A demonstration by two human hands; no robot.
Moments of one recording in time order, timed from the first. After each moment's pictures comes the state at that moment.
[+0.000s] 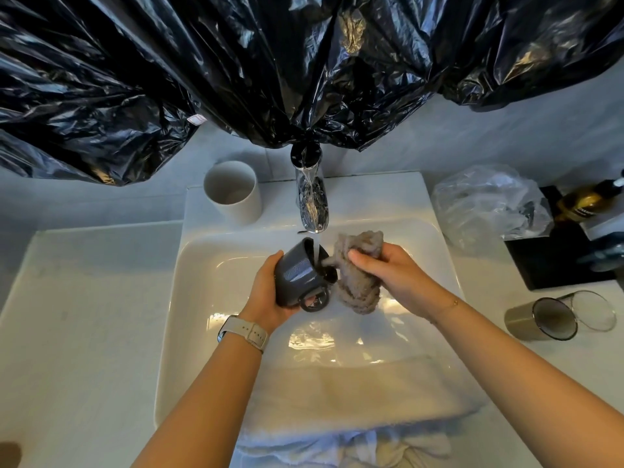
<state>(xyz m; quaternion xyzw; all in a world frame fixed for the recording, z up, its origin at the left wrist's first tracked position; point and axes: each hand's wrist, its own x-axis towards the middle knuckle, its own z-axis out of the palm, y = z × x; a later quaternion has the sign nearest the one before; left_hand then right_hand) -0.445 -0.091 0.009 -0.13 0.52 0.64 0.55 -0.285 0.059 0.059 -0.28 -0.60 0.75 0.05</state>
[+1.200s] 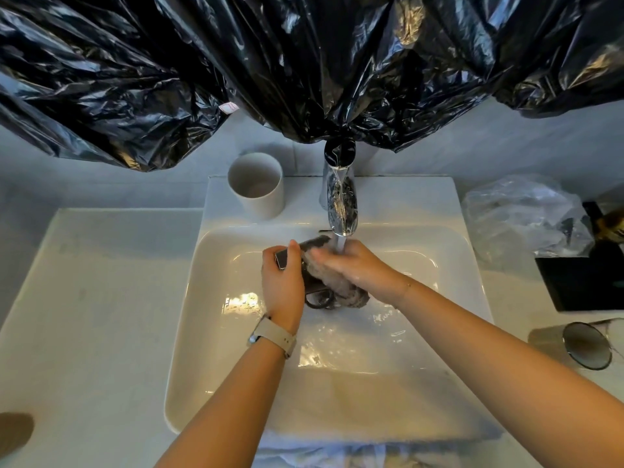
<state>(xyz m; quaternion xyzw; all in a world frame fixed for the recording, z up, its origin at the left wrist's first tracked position) -0.436 -0.084 0.015 -0.02 0.75 0.62 0.23 -0.363 0.034 0.054 -0.21 -0.71 0.67 -0.03</state>
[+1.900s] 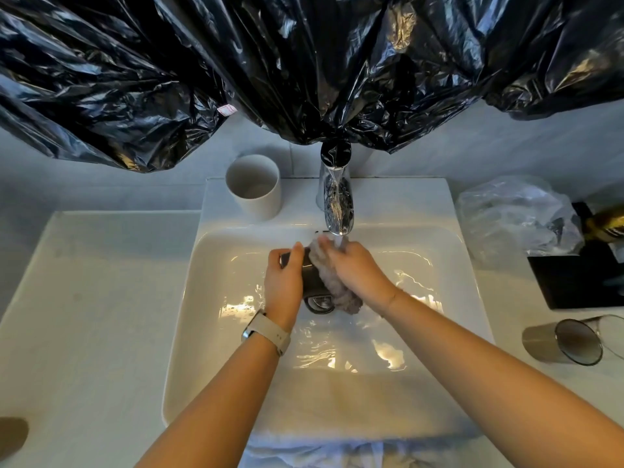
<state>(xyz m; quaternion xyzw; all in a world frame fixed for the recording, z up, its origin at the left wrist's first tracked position) -0.436 -0.084 0.021 0.00 0.75 0.59 0.30 -0.370 0.016 0.057 -0.36 -0.78 0.52 0.00</state>
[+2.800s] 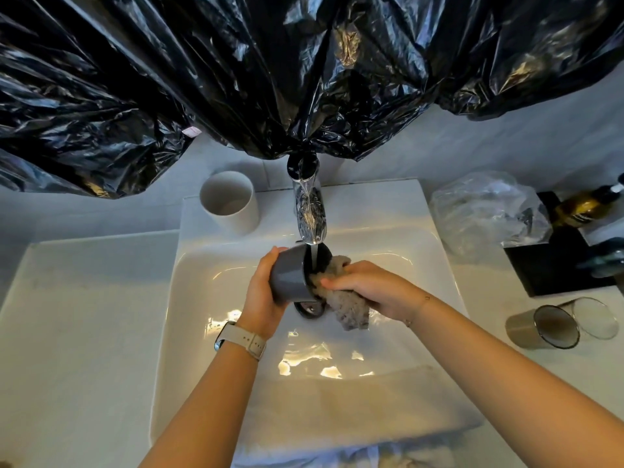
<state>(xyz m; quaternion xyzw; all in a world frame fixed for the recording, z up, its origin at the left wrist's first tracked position) -0.451 -0.088 0.023 0.04 0.54 0.69 0.48 -0.320 0.046 0.071 -0.39 -0.57 0.71 -0.10</state>
